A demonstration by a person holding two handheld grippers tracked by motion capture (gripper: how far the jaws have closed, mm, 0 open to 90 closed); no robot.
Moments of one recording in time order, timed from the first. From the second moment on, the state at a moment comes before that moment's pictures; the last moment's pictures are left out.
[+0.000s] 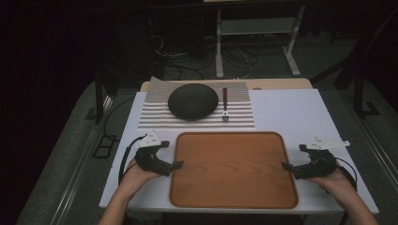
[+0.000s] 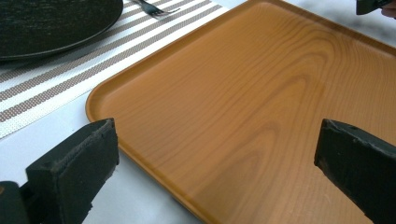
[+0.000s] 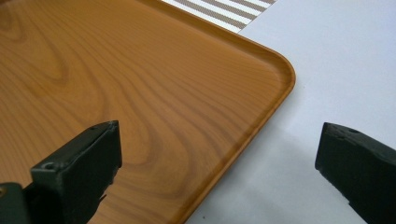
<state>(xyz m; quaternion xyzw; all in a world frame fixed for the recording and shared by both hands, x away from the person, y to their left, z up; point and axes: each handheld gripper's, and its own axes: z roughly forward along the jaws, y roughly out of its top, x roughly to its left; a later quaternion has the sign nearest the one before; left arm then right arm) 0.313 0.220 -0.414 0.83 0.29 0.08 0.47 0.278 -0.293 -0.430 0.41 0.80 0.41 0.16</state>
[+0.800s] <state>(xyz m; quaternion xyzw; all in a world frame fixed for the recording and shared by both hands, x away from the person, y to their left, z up) 0.308 0.216 -0.415 0.83 0.29 0.09 0.47 0.297 -0.273 -0.426 0.43 0.81 0.39 0.13</state>
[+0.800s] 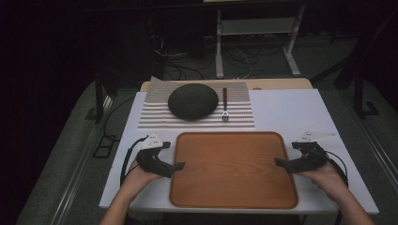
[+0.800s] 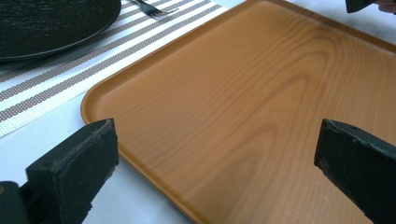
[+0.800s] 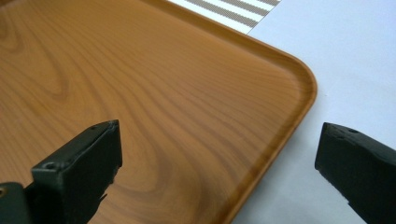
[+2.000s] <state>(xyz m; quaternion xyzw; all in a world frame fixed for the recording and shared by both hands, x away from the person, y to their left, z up) 0.306 0.220 -0.416 0.82 0.30 0.09 0.47 0.352 -0.236 -0.412 0.42 0.82 0.38 0.11</state>
